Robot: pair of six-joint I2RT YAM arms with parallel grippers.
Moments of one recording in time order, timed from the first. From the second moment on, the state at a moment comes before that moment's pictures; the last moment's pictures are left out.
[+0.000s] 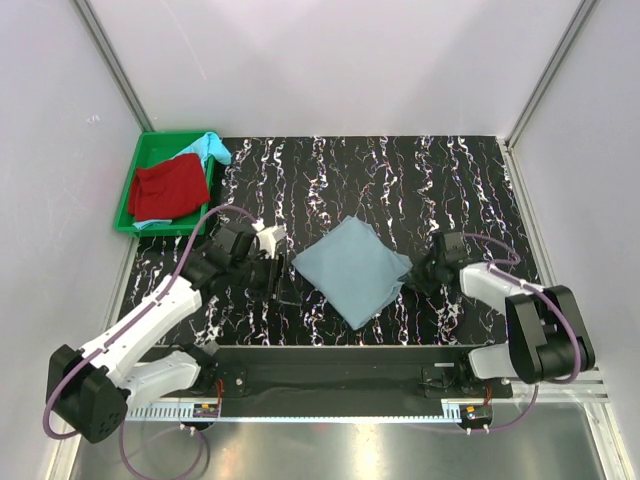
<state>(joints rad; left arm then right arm) -0.55 1.03 0.78 -0.65 0.55 -0.52 0.23 1.36 0.52 -0.17 -0.18 1.08</state>
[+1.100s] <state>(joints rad) -0.41 1.38 0.76 -0.45 0.60 -0.42 -0.21 2.66 2.51 -0.62 0.03 0.09</state>
